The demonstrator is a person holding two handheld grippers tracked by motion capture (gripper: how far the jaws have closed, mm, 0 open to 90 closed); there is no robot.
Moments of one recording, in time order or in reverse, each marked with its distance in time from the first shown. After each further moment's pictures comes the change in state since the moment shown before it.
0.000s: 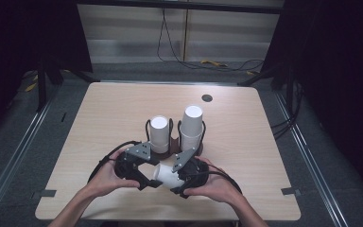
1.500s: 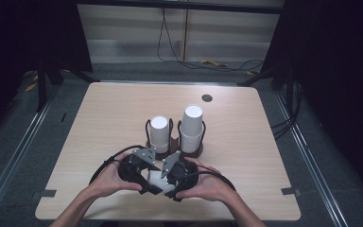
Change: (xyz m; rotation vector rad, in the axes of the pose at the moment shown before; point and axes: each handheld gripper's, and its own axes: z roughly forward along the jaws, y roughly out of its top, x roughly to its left) left arm 0.000 -0.003 0.015 0.091 -0.104 -0.020; right arm 0.011 0.023 0.012 0.089 0.033 -0.102
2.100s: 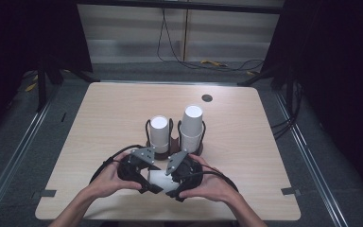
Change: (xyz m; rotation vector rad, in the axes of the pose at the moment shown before) left arm -0.001 0.000 -0.003 -0.032 0.011 0.003; right arm -0.005 -0.012 -0.005 -0.080 -0.016 0.044
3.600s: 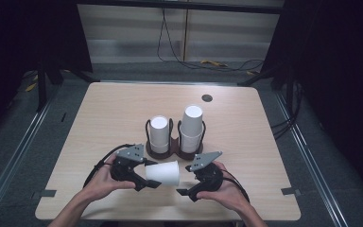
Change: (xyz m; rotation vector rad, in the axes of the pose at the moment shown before) left arm 0.000 -0.020 -0.012 -0.230 0.062 -0.001; right arm -0.005 -0.059 -0.015 -0.255 -0.012 0.235
